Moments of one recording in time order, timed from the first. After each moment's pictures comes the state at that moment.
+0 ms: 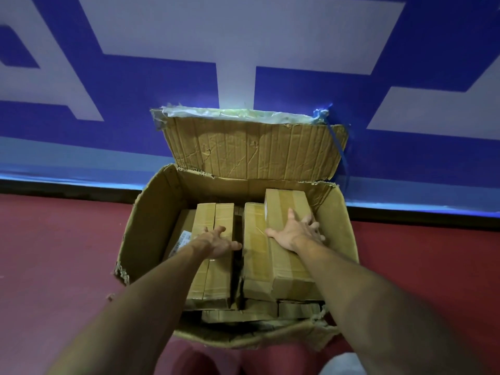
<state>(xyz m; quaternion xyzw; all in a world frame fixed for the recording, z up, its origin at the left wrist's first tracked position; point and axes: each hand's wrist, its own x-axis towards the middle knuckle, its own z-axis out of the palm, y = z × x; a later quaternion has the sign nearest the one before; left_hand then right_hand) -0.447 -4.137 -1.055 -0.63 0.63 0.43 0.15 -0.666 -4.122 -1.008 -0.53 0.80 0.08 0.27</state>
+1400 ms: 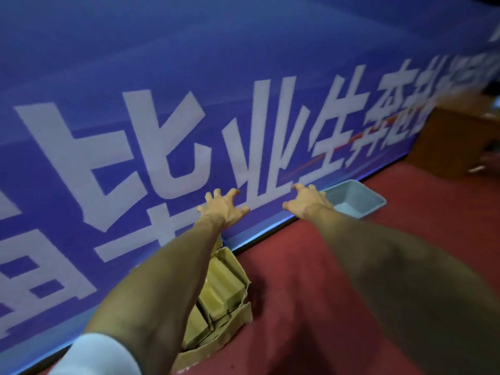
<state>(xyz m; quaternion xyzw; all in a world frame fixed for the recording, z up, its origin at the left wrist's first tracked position) -0.537 -3.944 -0.292 -0.43 0.88 0.19 -0.01 -0.700 -3.805 -0.260 -0.31 0.93 -0.13 0.14</state>
